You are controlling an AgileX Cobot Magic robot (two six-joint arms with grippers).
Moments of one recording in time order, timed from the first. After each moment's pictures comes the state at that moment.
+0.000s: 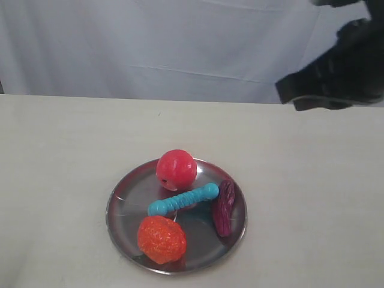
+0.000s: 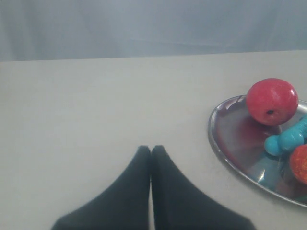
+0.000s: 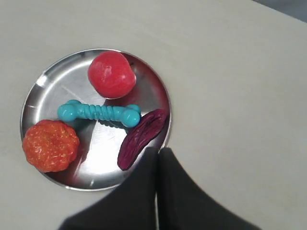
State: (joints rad) left arm -0.23 0.00 0.00 0.13 0.35 -0.16; right arm 0.07 1.25 -1.23 0.00 0.94 0.00
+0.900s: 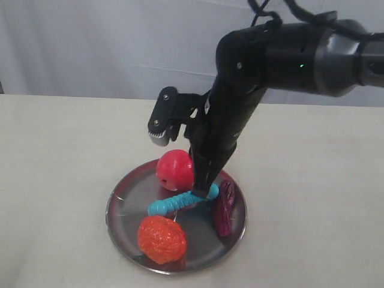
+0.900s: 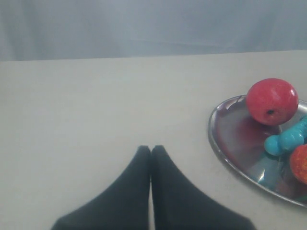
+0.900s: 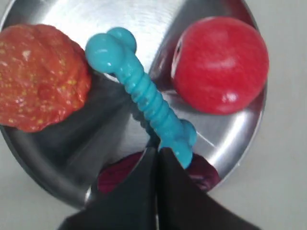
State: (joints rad) left arm -0.23 0.00 0.00 0.13 0.35 -0.16; right arm 0.26 1.87 -1.46 0.02 0.92 -0.73
